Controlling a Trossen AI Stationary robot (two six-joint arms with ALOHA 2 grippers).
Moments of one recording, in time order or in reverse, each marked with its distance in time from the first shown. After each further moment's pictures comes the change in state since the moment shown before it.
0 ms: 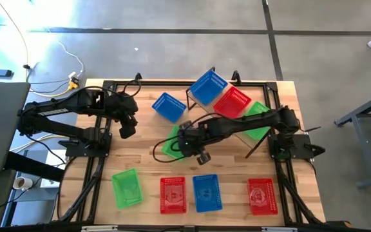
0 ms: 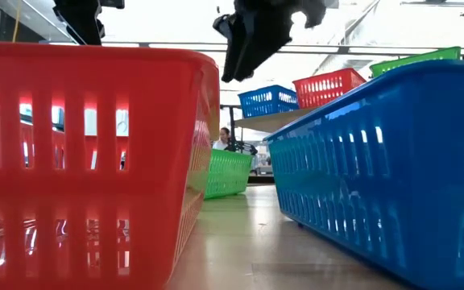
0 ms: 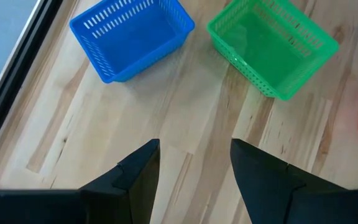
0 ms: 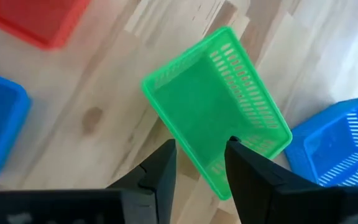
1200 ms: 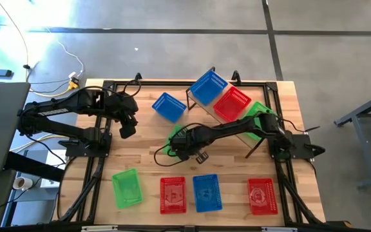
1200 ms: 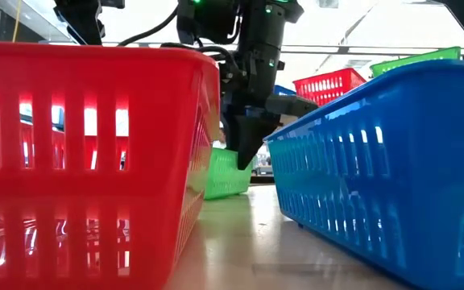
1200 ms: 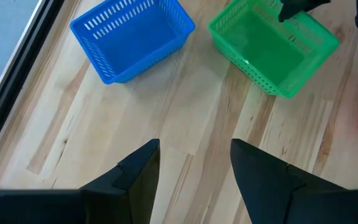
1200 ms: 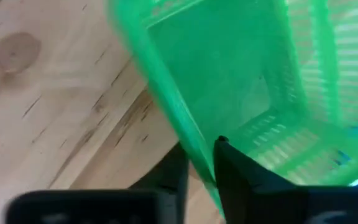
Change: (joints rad) left arm 0.000 0.001 0.000 0.004 -0.001 0.004; right arm -0.023 0.238 0.000 -0.009 0.093 -0.139
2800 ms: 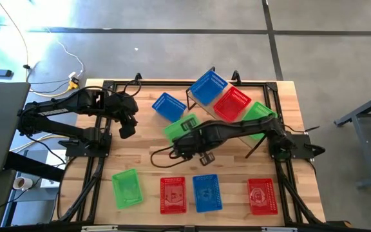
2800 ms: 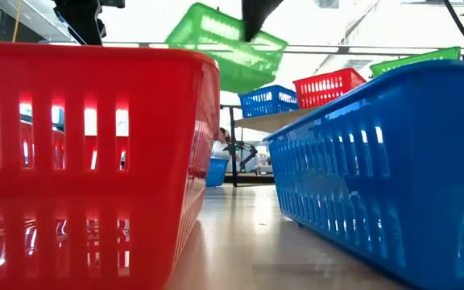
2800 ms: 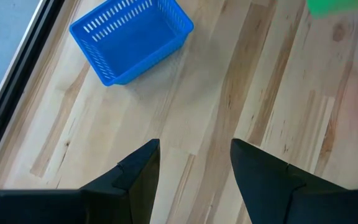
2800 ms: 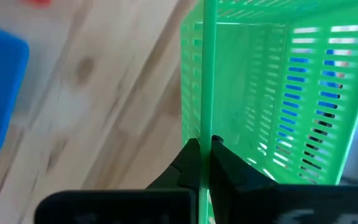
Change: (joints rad) left arm 0.000 0.000 0.000 0.000 0.000 0.027; right arm 0.117 -0.033 0.576 -0.590 0.127 0.256
